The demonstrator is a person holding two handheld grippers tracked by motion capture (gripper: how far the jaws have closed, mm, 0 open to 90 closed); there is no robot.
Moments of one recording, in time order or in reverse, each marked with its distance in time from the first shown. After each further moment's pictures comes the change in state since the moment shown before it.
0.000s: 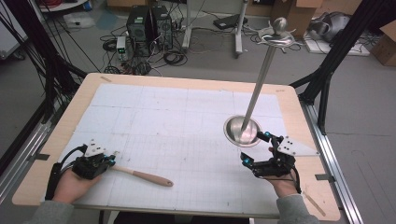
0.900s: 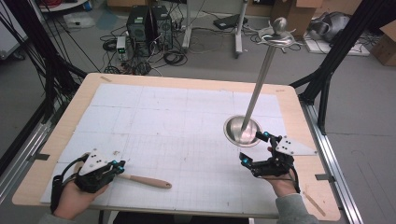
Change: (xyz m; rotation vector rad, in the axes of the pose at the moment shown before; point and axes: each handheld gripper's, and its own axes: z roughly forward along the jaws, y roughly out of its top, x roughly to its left) left arm -0.050 0.008 -0.027 -0.224 -0.163 0.067; right arm 0.001 0.000 0.003 0.010 0.002 -0.008
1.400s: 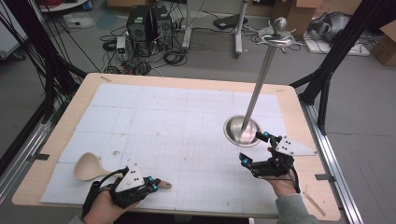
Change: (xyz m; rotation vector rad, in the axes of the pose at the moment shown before) left arm -0.077 0.013 0.035 0.031 -0.252 0.168; right arm 0.001 0.000 0.000 -0.001 -0.001 -0.001
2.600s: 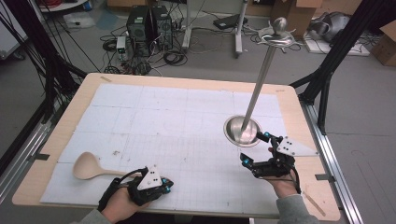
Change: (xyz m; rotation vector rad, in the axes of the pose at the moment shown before) left arm 0.000 0.001 0.042 0.053 -0.046 0.054; right arm 0.000 0.000 -0.003 -0.003 0.001 0.005
